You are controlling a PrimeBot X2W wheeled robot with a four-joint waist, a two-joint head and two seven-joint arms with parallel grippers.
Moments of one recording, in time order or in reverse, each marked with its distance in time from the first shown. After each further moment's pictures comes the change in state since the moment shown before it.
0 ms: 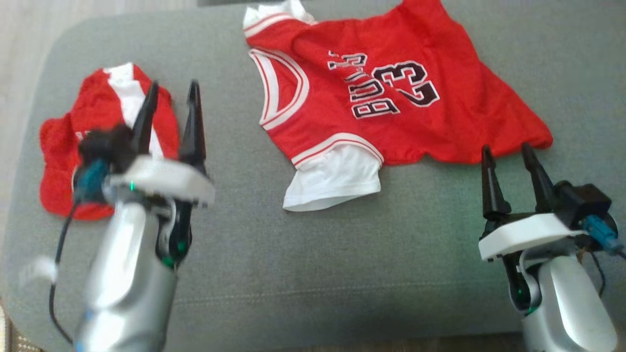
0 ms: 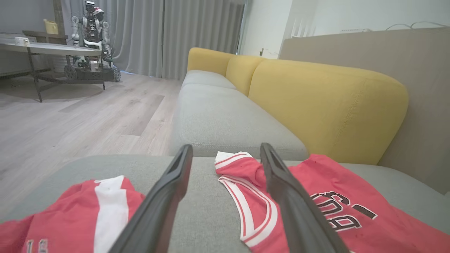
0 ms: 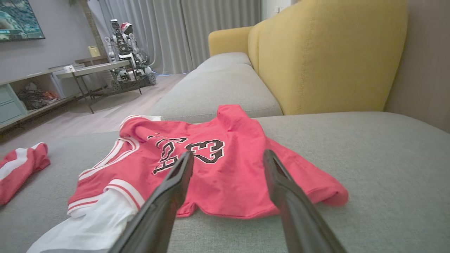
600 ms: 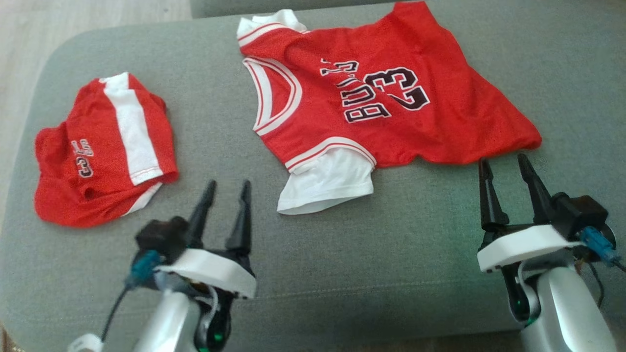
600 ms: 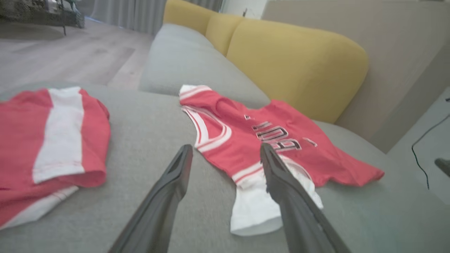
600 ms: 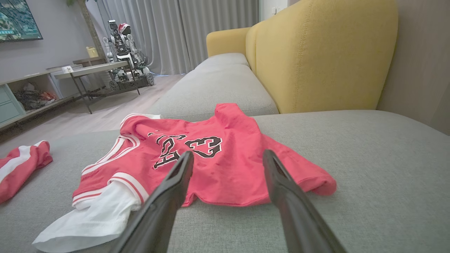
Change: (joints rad) left arm 0.350 -0.043 -0.076 -0.188 -0.041 -0.016 0.000; right arm 0.049 0.000 0.010 -0.023 -0.001 0.000 0.000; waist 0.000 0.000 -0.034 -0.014
